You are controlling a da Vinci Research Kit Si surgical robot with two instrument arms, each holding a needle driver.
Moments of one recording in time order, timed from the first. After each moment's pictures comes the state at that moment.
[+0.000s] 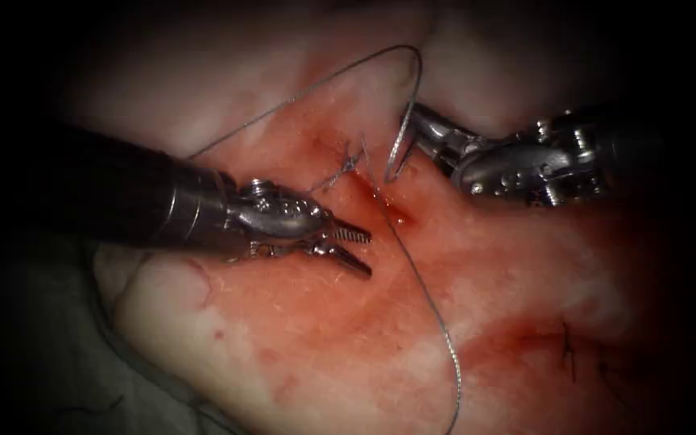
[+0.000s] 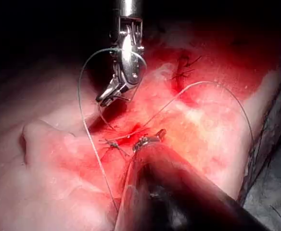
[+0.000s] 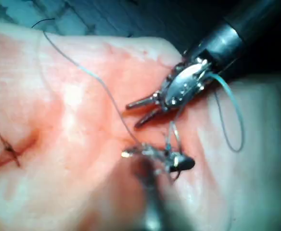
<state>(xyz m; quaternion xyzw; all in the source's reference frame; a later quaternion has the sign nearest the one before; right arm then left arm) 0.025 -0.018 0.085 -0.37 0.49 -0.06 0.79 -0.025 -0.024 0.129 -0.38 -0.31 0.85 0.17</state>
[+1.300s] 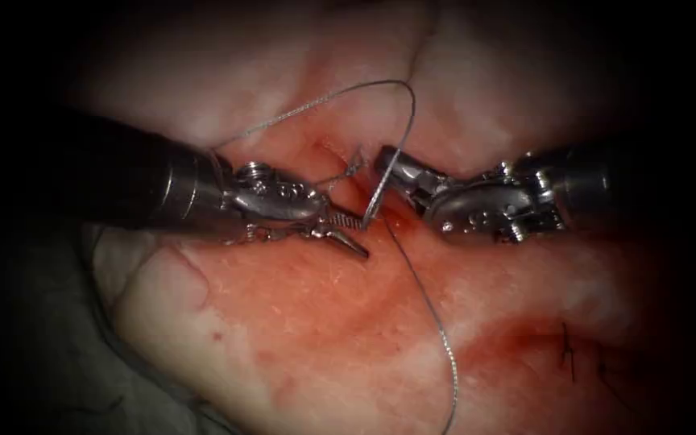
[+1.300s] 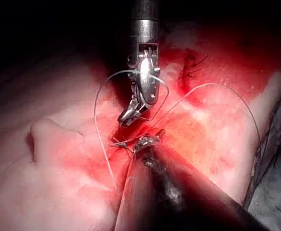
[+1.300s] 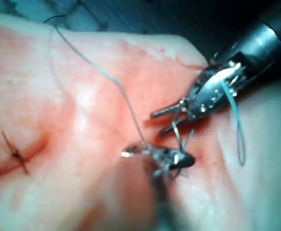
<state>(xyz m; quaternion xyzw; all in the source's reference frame) 0.027 -0.023 0.089 -0.34 0.49 -0.04 0.80 -0.025 -0.023 0.129 -0.38 -0.31 0.85 0.18</state>
